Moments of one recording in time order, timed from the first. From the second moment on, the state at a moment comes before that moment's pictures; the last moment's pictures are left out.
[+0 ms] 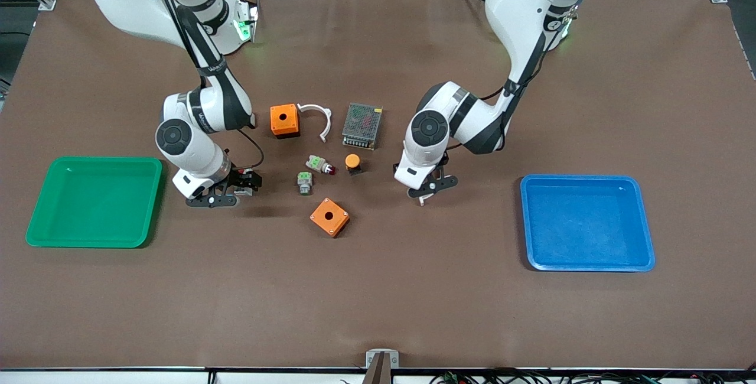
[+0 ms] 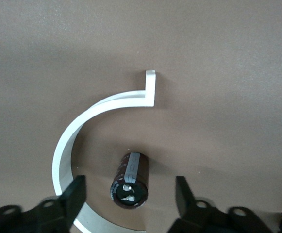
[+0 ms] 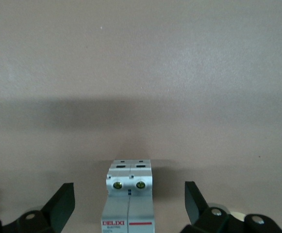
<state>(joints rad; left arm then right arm) -0.68 0.65 -0.02 -1.70 -0.08 2.26 -0.92 0.32 0.40 -0.08 -2.18 0.06 2.57 0.19</state>
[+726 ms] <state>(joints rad) -0.68 0.65 -0.02 -1.71 -0.09 2.27 -0.92 0.33 0.40 -0.08 -2.20 0.06 2.54 0.21</state>
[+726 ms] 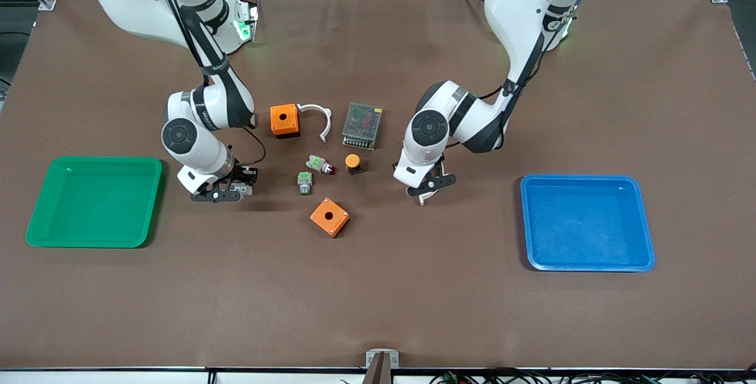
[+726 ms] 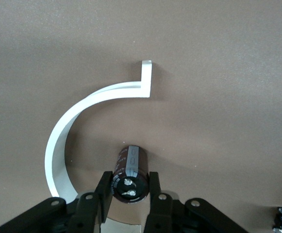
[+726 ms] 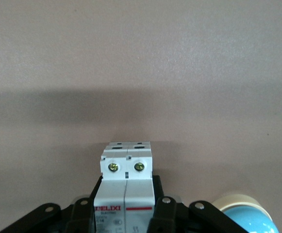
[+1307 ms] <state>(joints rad) -0.58 0.53 -0.02 -1.70 -0.11 2.14 -0.82 0.22 0.35 -0.10 -2.03 0.06 2.30 0.19</state>
